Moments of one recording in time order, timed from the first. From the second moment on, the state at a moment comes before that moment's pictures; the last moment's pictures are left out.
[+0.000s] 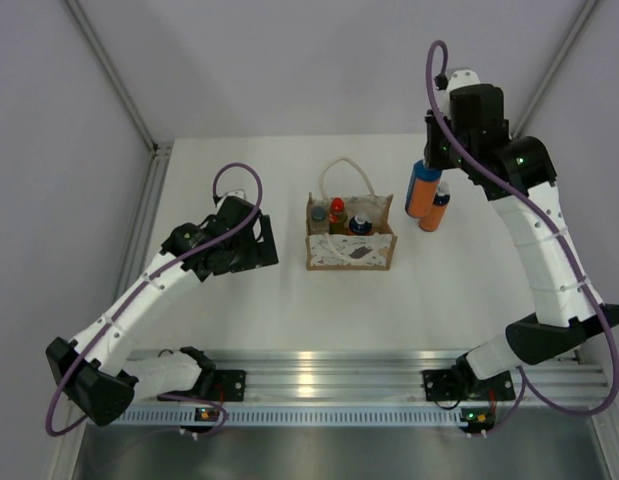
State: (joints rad) left arm -0.61 1.15 1.18 -1.02 -0.26 -0.71; right arm 0.44 1.50 2.02 -1.06 0.27 0.12
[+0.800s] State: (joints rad) left arm -0.61 1.17 1.18 -1.02 -0.26 -0.71; right arm 0.00 1.34 1.53 -0.95 0.25 0.17
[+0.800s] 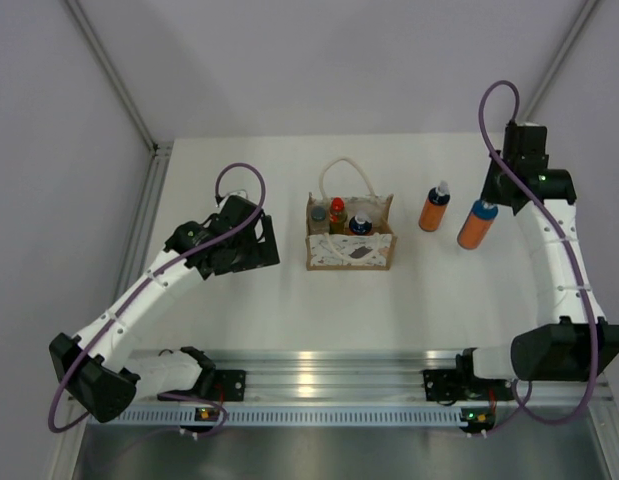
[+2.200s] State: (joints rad) left arm -0.61 1.13 1.16 -1.02 -0.26 -0.71; right arm -0.06 1.61 1.54 -0.71 0.10 0.21
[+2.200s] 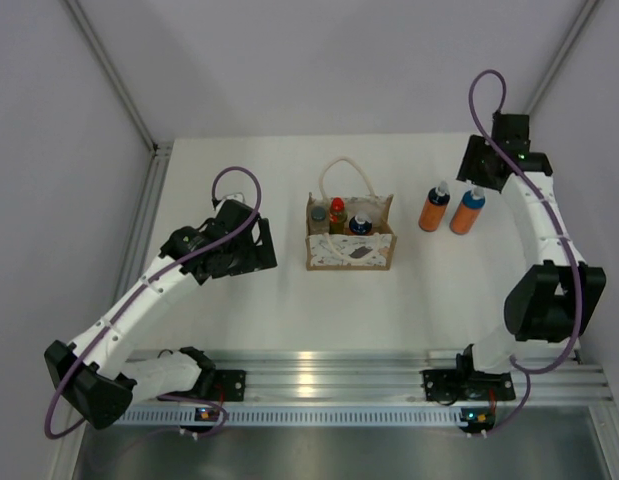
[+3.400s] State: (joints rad) left arm -0.61 1.14 1.18 -1.02 -0.28 -0.70; right arm 0.66 1.61 1.55 -0.80 0.11 0.12
